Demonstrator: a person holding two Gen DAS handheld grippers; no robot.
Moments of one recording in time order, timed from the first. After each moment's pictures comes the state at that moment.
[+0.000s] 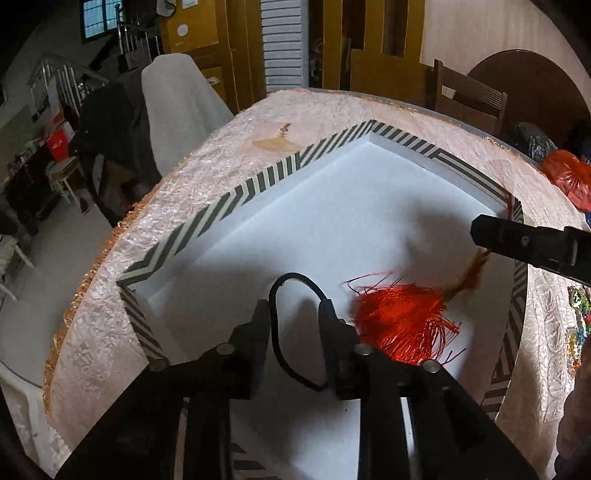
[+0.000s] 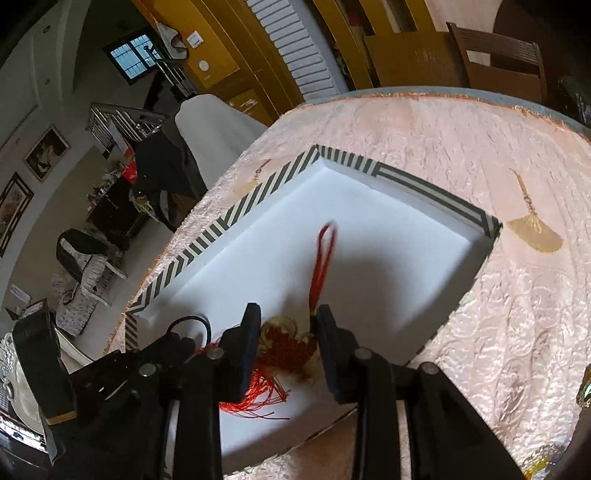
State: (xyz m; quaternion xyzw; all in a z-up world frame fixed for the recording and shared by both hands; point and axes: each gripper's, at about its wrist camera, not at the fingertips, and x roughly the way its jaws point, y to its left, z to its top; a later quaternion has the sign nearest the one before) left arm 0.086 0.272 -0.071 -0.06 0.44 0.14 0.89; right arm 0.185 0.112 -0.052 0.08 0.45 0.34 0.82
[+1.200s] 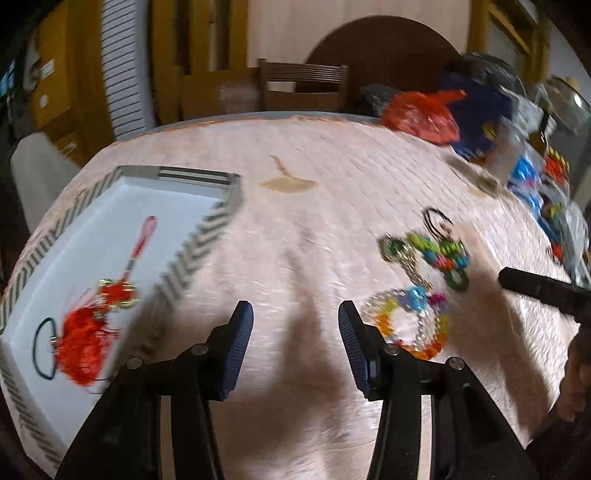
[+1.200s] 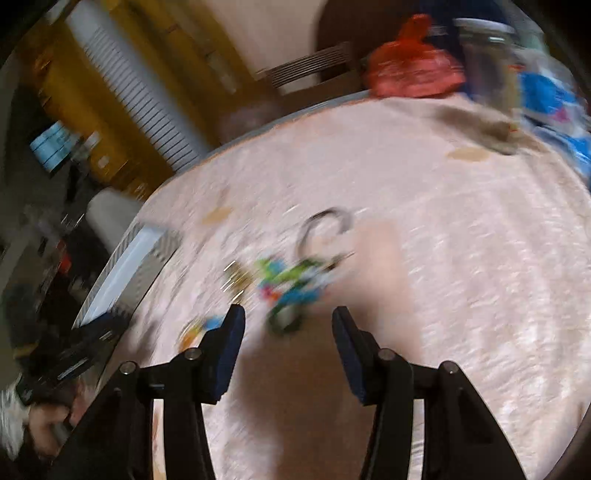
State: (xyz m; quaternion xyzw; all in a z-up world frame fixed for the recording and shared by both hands) left arm 0.092 0.051 -0.056 0.01 0.41 -0.09 0.91; right arm 0.088 -0.221 -0.065 0.17 0.41 0.17 0.88
